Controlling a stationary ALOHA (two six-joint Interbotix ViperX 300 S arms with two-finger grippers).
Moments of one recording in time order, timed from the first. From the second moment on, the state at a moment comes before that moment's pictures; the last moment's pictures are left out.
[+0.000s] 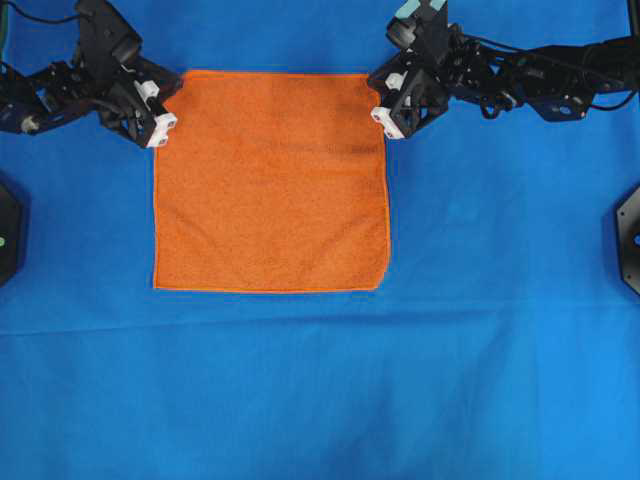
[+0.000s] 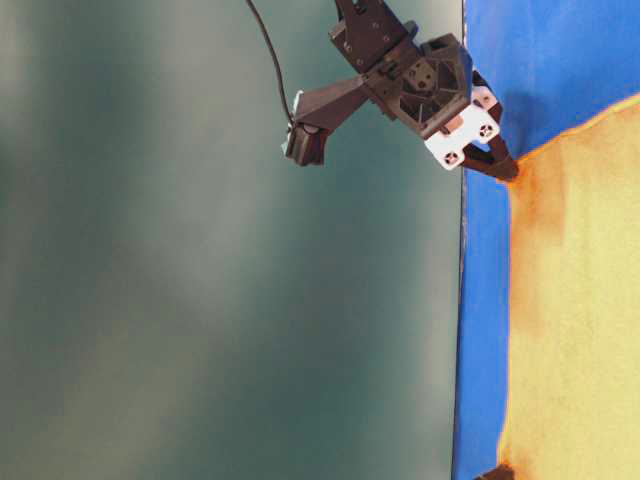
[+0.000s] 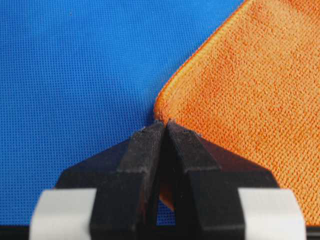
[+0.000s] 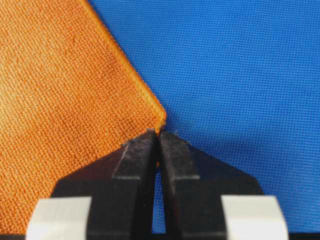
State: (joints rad) left arm 0.64 0.06 1.10 -0.03 -0.50 -0.04; right arm -0.51 0.25 0.69 0.00 -0.25 0.13
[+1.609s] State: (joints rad) left arm 0.05 -0.33 1.22 -0.03 -0.22 -0.07; right arm -0.09 -0.03 0.89 0.01 -0.20 0.17
